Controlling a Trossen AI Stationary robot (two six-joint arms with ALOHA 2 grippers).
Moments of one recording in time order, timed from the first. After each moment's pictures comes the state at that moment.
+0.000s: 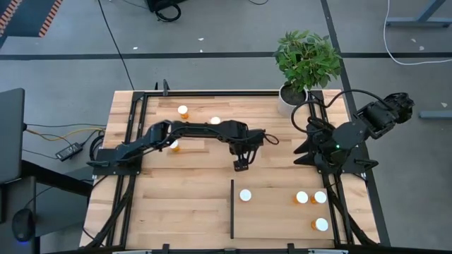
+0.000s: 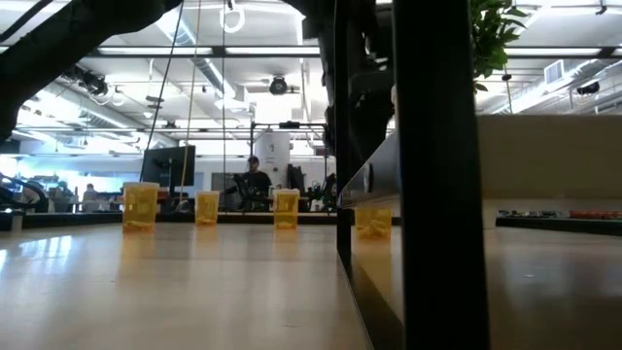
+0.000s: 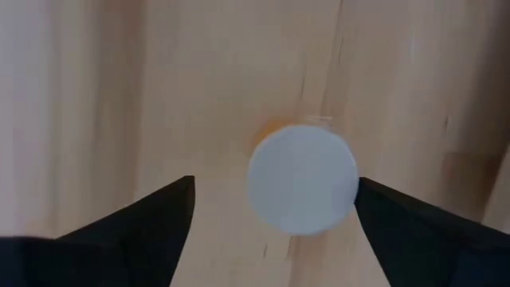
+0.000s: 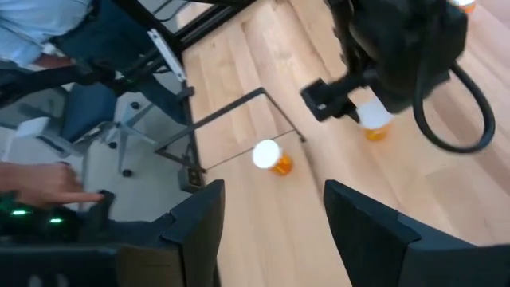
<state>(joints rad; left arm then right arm) 0.04 2.37 2.19 -1.15 0.04 -0.09 0.54 1.03 1.47 -1.15 0.24 0.89</state>
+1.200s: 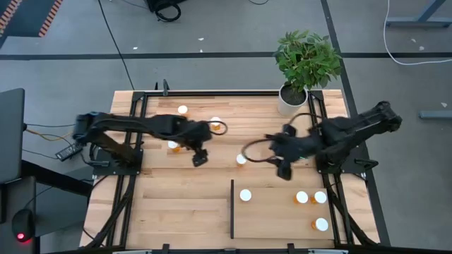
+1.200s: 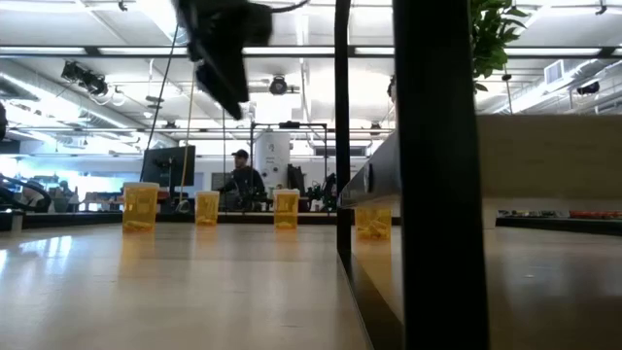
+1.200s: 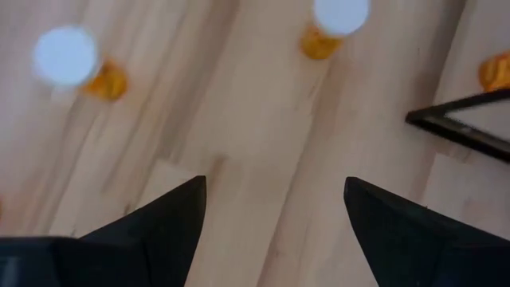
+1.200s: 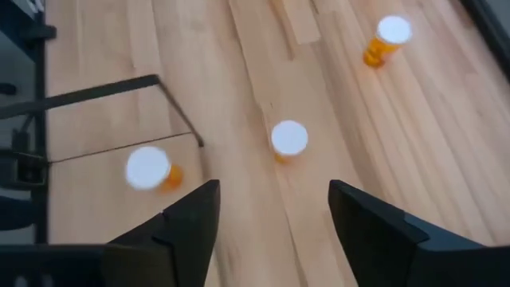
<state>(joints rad) 0.02 1.50 1.25 -0.85 -0.08 -0.32 0.36 1.31 1.43 -1.10 0.32 0.53</state>
